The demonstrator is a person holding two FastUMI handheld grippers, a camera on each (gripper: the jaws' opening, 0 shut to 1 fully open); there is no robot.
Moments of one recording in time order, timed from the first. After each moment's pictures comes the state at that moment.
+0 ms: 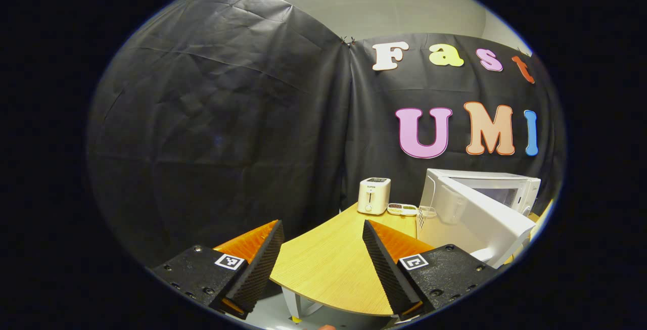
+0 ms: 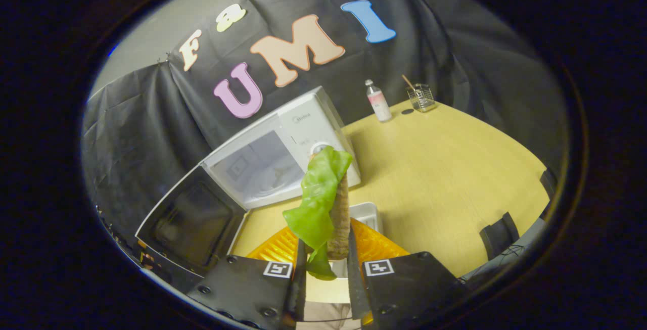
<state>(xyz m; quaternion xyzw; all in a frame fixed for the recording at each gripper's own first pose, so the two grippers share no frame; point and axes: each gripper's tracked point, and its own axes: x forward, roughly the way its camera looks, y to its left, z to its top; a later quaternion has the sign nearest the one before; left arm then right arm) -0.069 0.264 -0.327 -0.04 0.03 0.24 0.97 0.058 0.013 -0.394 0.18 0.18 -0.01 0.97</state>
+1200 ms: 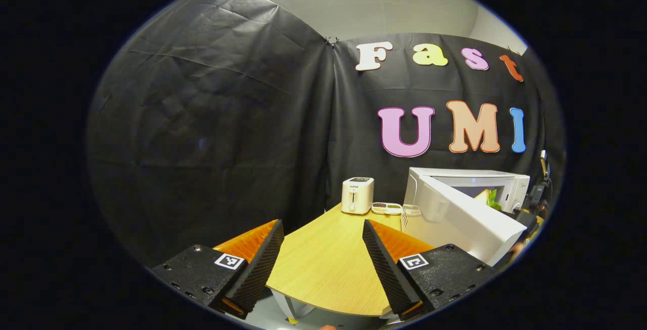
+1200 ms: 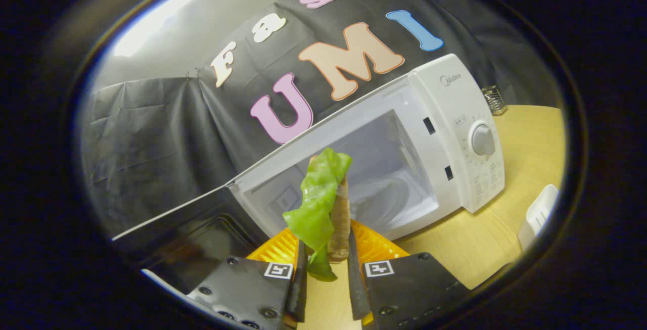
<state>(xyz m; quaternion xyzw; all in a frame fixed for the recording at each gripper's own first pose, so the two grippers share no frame) -0.054 0.246 -0.322 -0.03 0.03 0.21 0.98 0.248 0.210 -0.433 0.20 0.04 0.03 0.98</state>
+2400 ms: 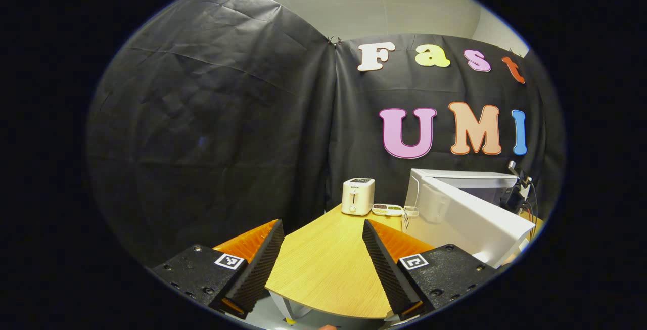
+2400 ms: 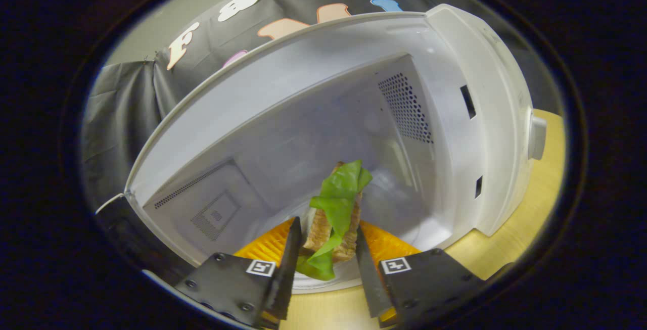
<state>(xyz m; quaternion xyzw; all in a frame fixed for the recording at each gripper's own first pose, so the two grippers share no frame) -0.048 0.249 -0.324 -0.04 0.03 0.20 0.98 0.353 0.165 -0.471 0.16 0.10 -0.09 0.98</state>
